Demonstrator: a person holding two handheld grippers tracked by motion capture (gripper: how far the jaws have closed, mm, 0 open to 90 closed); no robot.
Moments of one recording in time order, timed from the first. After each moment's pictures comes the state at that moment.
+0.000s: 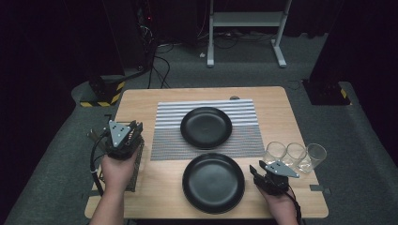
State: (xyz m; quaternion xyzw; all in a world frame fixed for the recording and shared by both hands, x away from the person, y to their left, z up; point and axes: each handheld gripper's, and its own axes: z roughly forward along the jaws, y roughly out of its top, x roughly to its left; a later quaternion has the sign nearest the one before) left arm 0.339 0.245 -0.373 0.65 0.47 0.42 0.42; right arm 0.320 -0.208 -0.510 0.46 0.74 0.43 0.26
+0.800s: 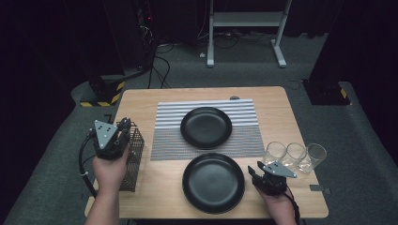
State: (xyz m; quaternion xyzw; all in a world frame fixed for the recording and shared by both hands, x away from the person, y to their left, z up) left arm 0.328 0.265 -0.358 0.61 0.49 0.44 0.44; right arm 0.321 -0.204 -0.513 0.45 0.74 0.42 0.25
